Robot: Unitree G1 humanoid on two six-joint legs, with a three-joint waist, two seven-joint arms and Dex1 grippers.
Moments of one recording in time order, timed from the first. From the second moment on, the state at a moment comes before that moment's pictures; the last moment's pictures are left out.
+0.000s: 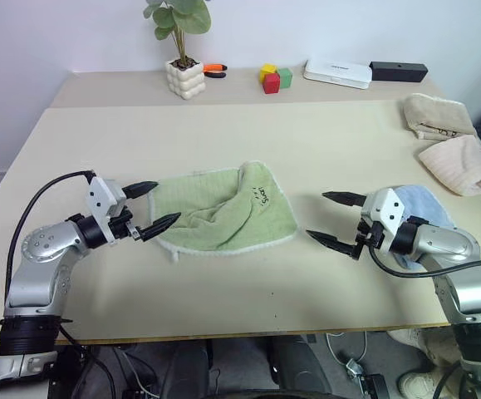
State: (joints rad) left arm -0.21 0.65 0.18 0.01 -0.42 0.09 -0.99; right arm -0.16 -0.70 -0.09 -0.14 0.33 0.12 0.97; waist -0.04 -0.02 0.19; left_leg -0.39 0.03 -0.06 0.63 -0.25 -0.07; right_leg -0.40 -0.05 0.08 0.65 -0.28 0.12
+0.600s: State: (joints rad) left arm -0.18 0.69 0.30 0.06 -0.46 0.08 -0.99; right arm -0.24 -0.60 0.03 -0.12 0.28 0.08 0.95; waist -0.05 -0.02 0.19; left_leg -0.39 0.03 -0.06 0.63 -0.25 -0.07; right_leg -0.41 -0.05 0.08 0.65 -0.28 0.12
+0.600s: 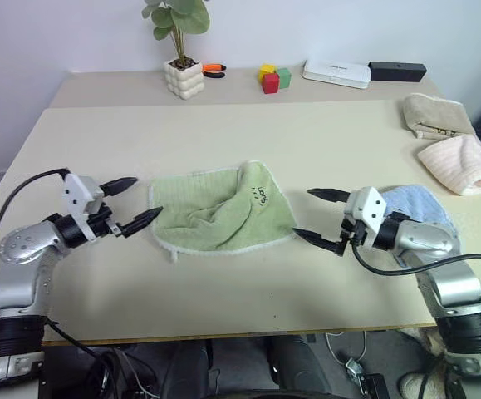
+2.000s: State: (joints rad) left arm -0.15 0.70 0.27 -0.06 -0.47 0.17 -0.94; right arm -0.47 -0.67 0.31 0.09 -0.14 -0.02 0.99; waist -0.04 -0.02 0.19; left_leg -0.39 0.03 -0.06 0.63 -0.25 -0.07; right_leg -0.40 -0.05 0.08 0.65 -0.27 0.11
